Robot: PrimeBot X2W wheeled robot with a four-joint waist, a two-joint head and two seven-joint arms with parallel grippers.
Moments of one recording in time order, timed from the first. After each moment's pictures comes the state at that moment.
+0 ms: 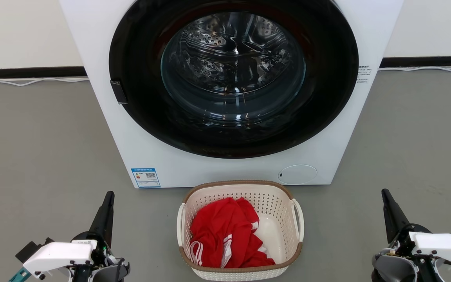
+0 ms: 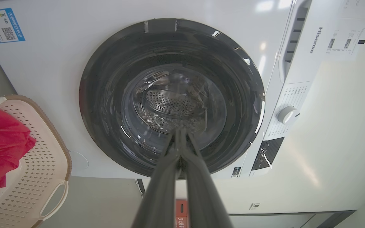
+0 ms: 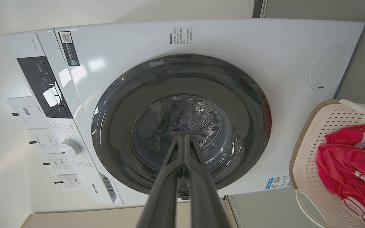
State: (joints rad) left arm -0.09 0.04 0.08 0.28 -1.60 -0.12 0.11; right arm -0.09 -0.05 -0.13 0.28 1.60 0.12 0.11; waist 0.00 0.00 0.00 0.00
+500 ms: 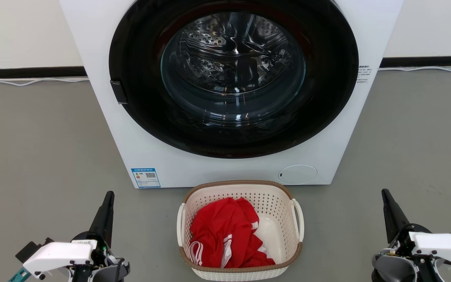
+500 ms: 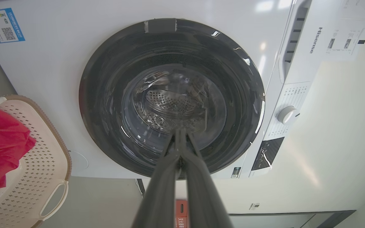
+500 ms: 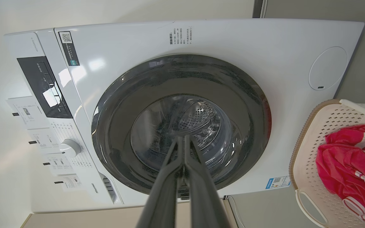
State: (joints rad) left arm -0.09 0.04 0.08 0.28 -1.60 -0.12 0.11; right arm -0.09 -0.05 -0.13 0.28 1.60 0.12 0.11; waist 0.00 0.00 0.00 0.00
